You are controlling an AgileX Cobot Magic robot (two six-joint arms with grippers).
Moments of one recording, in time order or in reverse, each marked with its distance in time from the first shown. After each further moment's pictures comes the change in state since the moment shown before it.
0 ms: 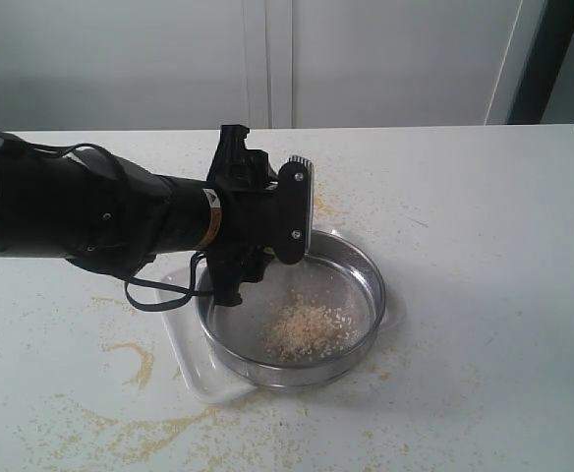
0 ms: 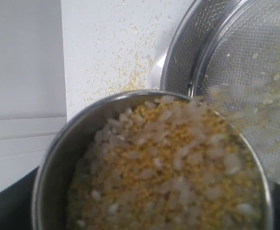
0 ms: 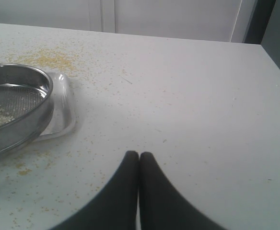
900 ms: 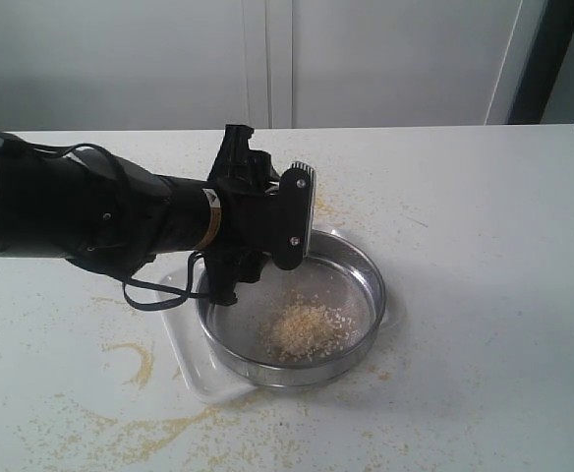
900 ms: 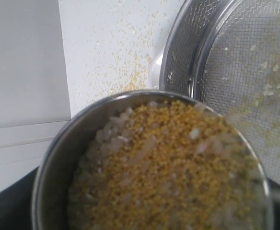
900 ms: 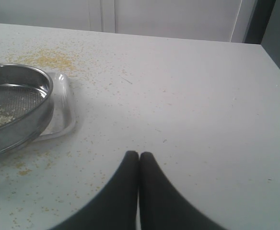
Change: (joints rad) left arm 0.000 0.000 0.000 0.000 0.000 0.063; right arm 0.000 0.000 0.000 0.000 0.000 0.000
